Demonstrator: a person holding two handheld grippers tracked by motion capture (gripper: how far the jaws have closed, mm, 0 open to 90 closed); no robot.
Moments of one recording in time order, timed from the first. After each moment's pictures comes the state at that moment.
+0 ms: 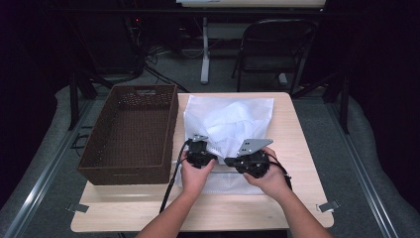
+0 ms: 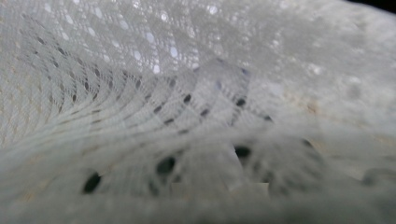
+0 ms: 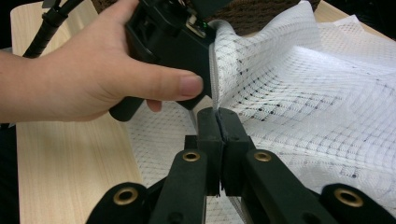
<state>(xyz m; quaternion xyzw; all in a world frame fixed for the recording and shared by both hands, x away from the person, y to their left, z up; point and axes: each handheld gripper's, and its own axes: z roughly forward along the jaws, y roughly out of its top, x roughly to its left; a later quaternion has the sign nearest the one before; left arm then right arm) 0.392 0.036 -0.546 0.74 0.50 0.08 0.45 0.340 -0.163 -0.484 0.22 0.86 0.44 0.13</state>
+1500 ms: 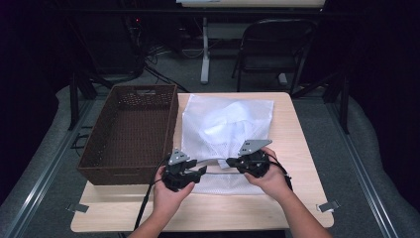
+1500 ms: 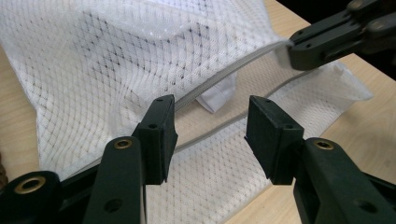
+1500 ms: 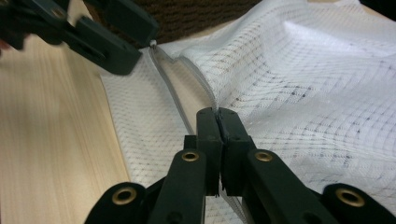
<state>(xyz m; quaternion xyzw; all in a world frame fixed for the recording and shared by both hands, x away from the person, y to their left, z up) 0.314 0.096 -0.511 0.78 0.42 0.11 0.46 0.347 -0.166 -0.498 0.24 0.87 0.42 0.13</state>
